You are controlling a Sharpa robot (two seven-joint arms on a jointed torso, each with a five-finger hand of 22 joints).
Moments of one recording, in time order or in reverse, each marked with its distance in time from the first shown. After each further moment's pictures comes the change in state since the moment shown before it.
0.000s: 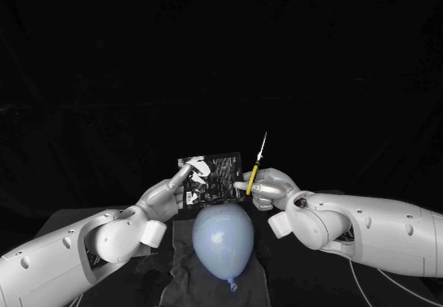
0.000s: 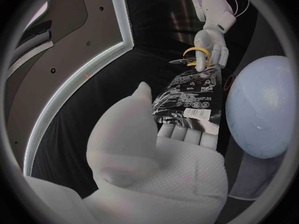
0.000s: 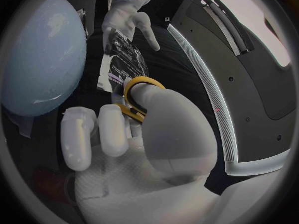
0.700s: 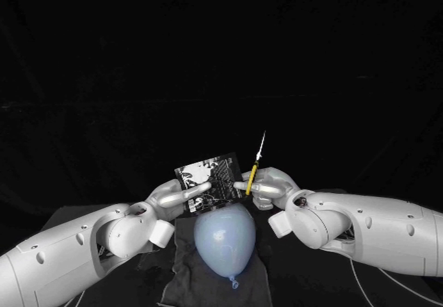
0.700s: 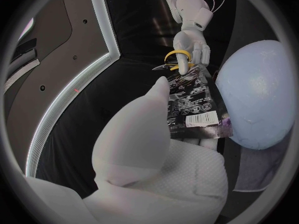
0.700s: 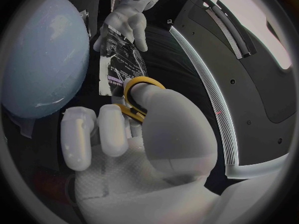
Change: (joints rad) left arm 0.017 0.033 -0.015 -0.018 -0.134 -0.048 -0.068; left_hand 0.220 0.008 0.062 -0.066 0.000 0.058 0.009 0.003 -0.007 0.111 -0.039 0.009 0.002 0.110 -0.045 0.044 0.018 -0.001 0.146 -0.030 0.046 0.005; right arm 0.000 0.012 0.000 0.000 -0.025 -0.015 -0.024; right_hand -0.002 -0.003 0.008 -0.003 -0.001 0.000 0.000 0.004 0.003 0.000 0.000 -0.002 0.003 -0.001 0.002 0.000 -0.001 0.000 0.000 0.000 0.000 0.001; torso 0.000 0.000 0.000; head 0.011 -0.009
